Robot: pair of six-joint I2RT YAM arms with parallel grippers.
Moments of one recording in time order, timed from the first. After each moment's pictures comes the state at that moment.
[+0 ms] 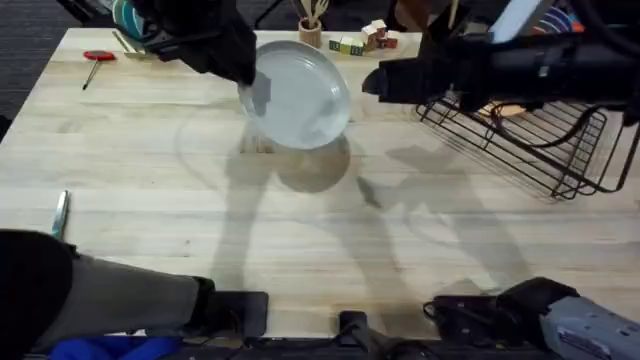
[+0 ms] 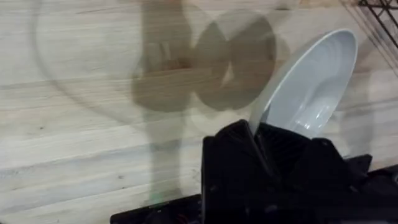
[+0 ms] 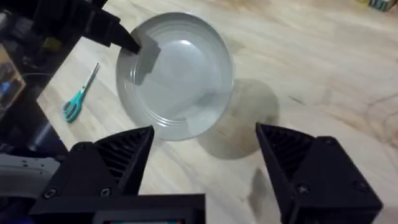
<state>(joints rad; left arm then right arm) -0.08 1.59 1.78 -1.48 0.27 -0.14 0.35 1.11 1.09 -0.59 -0.51 0.21</state>
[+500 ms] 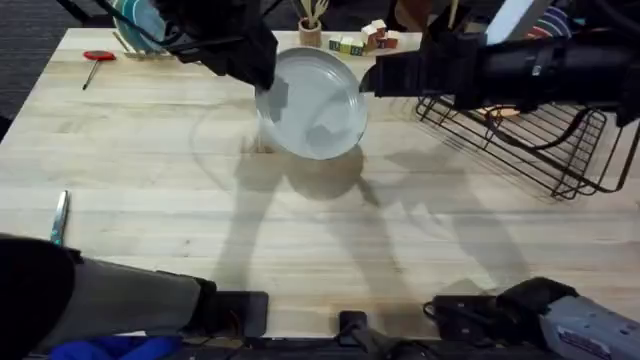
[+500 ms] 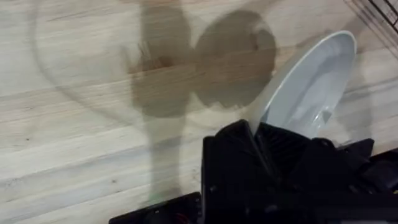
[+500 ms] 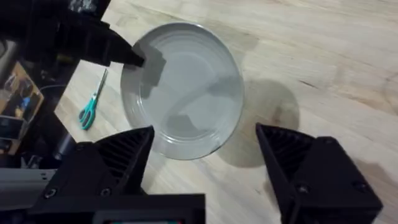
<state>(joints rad) -0.15 1.59 1.78 -1.48 0.28 -0.14 0.36 1.12 1.09 -0.61 -0.51 0.33</state>
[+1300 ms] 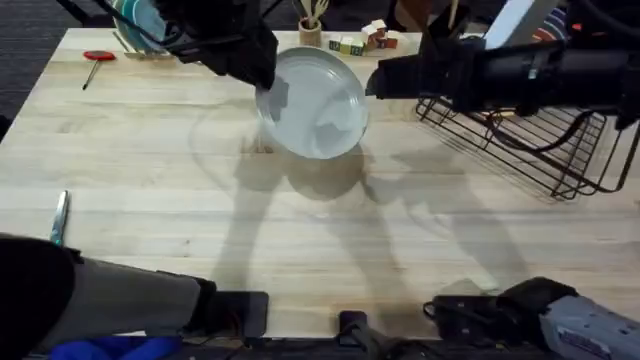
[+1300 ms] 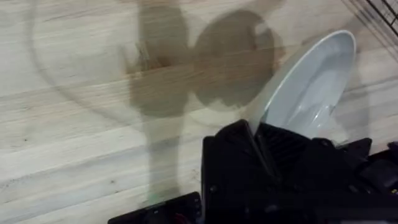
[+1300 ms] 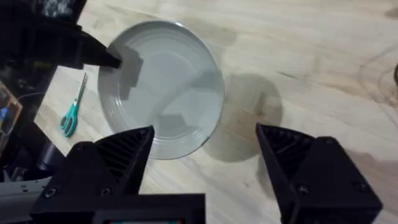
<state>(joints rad) -0.15 1.59 1.78 -1.48 0.29 -0.14 0.36 1.12 1.09 -0.65 -0.43 0.34</state>
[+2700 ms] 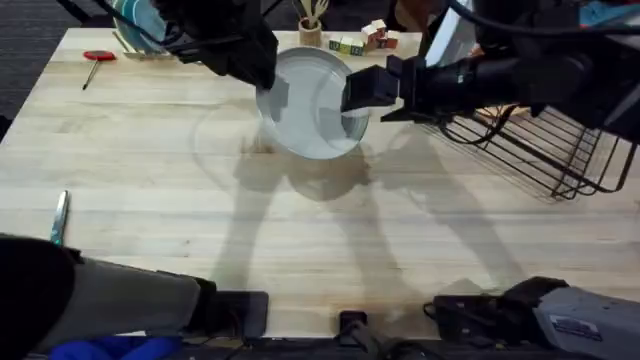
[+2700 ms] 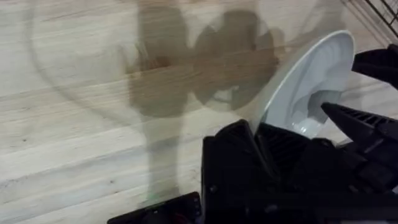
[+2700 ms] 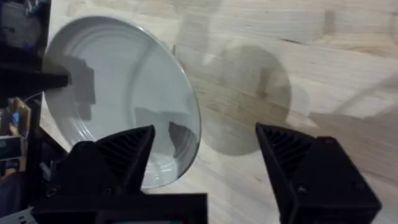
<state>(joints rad) -0.15 1.59 1.78 -1.48 0.29 -0.14 0.40 1.34 1.09 -0.60 -0.43 0.46</state>
